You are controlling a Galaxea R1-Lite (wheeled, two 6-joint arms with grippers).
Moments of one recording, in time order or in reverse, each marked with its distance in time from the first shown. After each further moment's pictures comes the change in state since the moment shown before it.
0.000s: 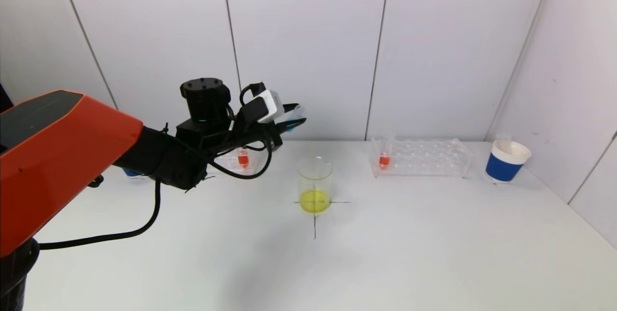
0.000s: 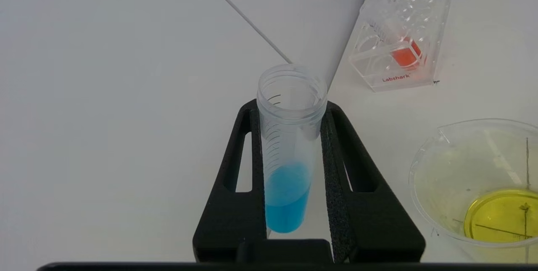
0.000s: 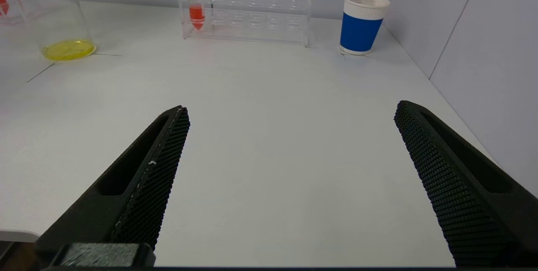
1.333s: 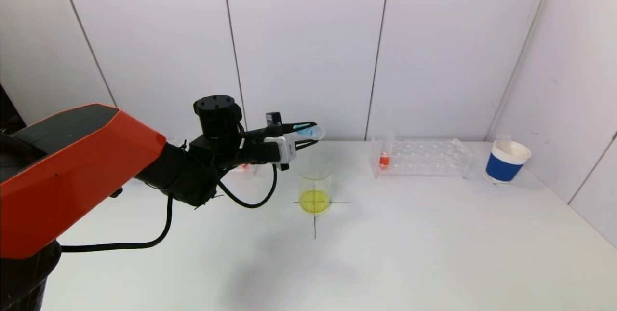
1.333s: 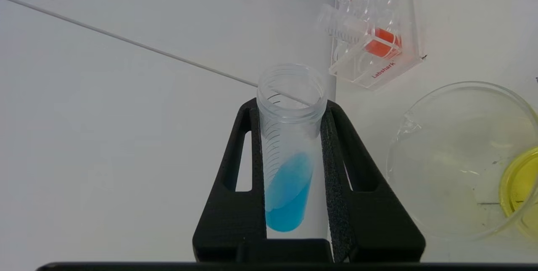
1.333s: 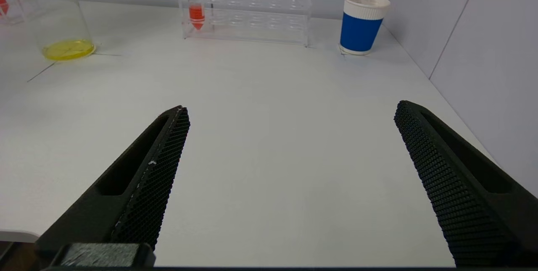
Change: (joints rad) left arm -0.042 0.052 0.069 -0.120 -0.123 0.402; right arm 0.000 0.000 0.000 0.000 0.000 0.000
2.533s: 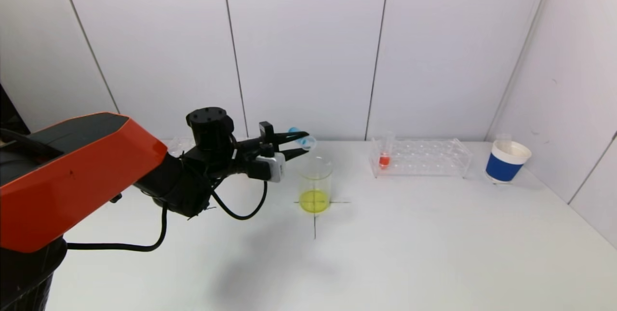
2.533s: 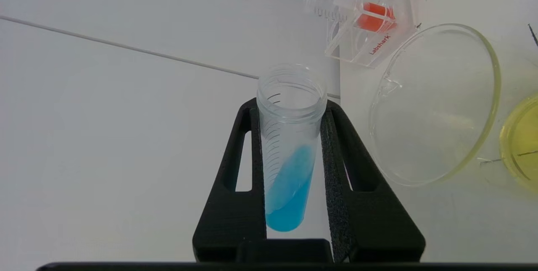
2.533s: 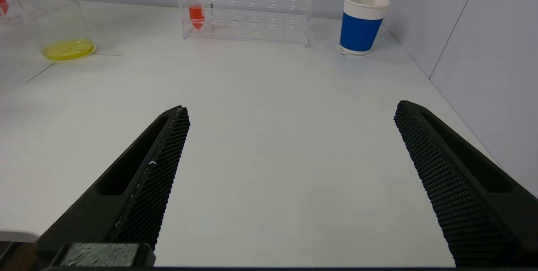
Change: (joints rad) left arm 0.039 0.029 0.078 -0.107 -0.041 0.127; right arm 0.000 0.000 0.000 0.000 0.000 0.000
